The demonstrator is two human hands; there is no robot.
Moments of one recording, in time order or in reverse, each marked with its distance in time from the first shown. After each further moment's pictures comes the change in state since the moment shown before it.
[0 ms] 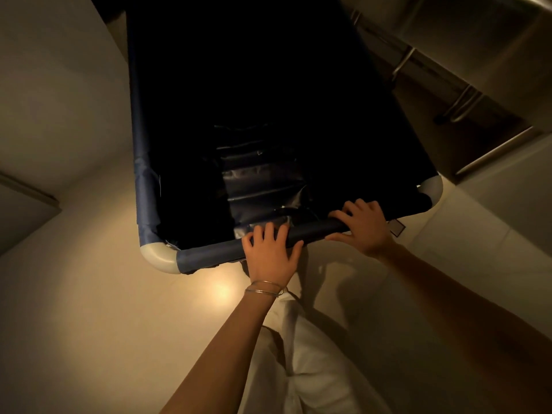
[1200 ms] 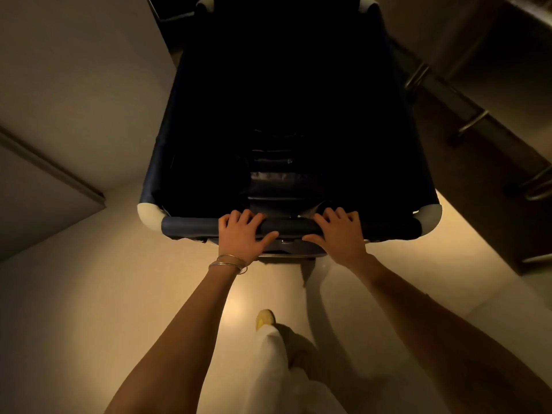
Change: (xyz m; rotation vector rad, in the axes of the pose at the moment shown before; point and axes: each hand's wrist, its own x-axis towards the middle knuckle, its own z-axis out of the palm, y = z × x) left_hand 0.208 -0.041 0.010 0.045 -0.082 -0.139; right_hand 0.204 0.063 0.004 0.058 0.036 -0.091
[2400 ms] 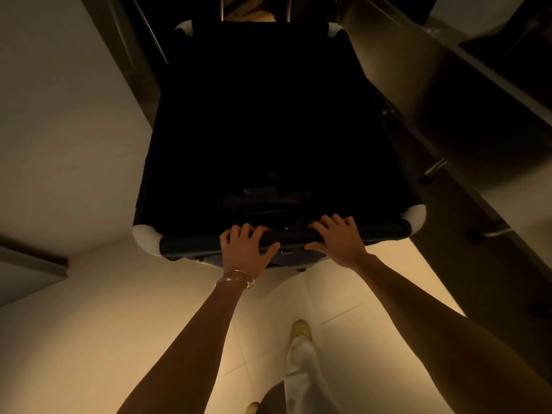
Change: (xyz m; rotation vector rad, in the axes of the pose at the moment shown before) left_hand 0.453 -0.046 0.004 0.003 0.203 -0.141; right_hand 0.474 0.167 0.008 -0.008 -0.091 -0.212
